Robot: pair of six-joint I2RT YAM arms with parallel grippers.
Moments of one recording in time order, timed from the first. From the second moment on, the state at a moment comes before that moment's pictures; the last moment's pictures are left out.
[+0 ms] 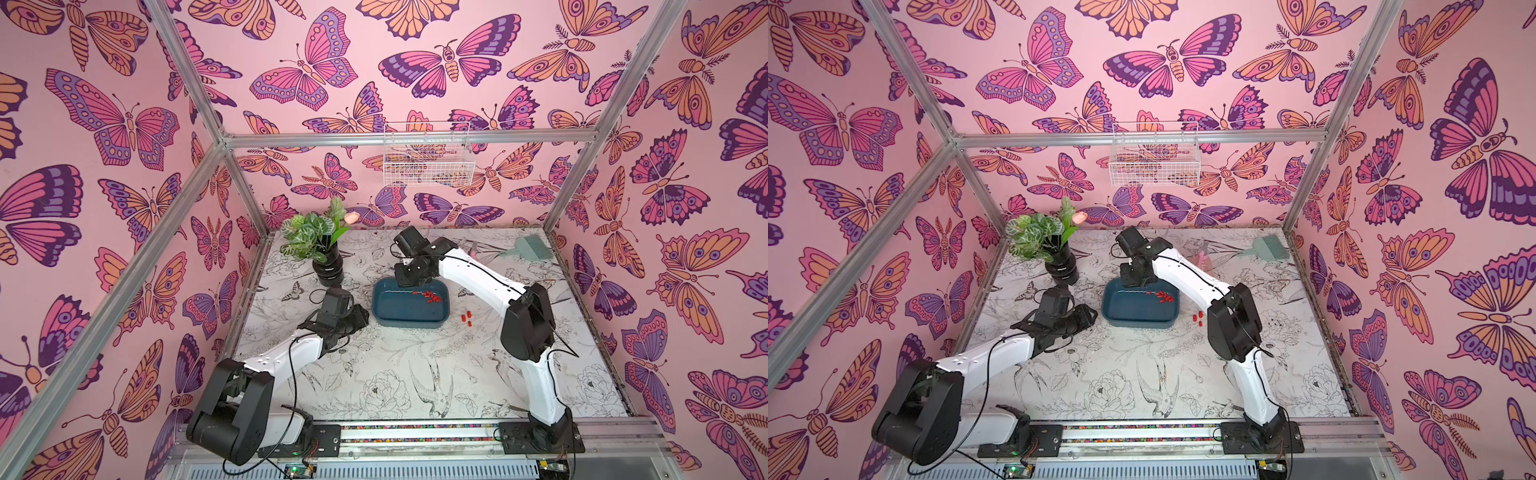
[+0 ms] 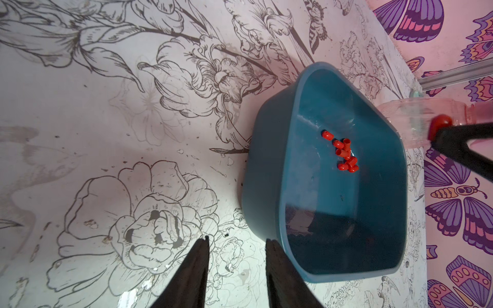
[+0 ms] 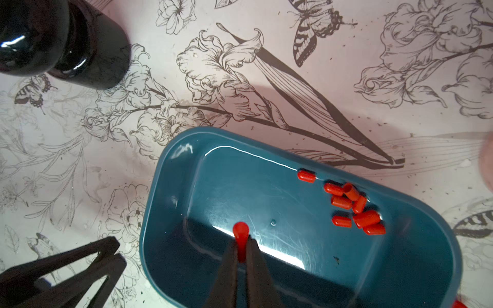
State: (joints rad) left arm -0.36 1.34 0.60 -0.06 0.14 -0.75; right arm 0.77 2.12 1.96 -0.95 0.00 0.47
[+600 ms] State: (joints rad) left arm -0.36 1.34 0.60 -0.05 0.16 -0.75; right arm 0.66 1.65 1.43 -0.95 0.01 0.45
